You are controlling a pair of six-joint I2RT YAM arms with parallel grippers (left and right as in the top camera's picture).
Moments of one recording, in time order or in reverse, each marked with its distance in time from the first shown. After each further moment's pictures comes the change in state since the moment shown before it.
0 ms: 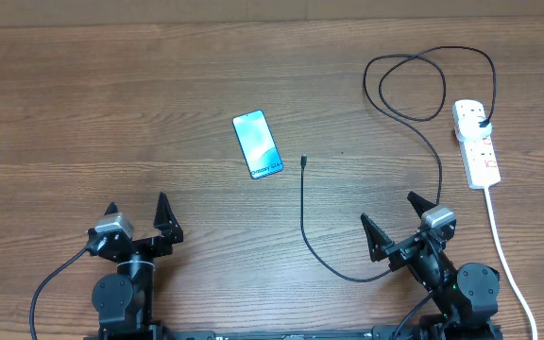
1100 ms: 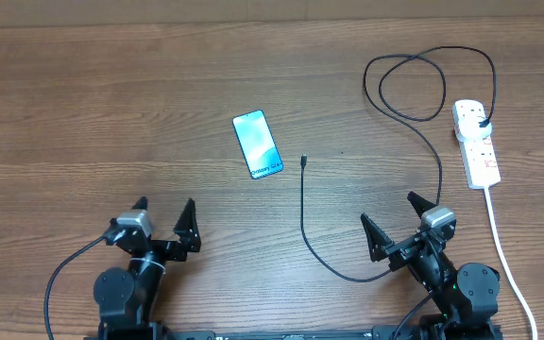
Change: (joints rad) left arm -0.024 0.093 0.016 0.016 0.269 0.005; right arm 0.000 0.000 0.000 -0.001 0.000 0.000
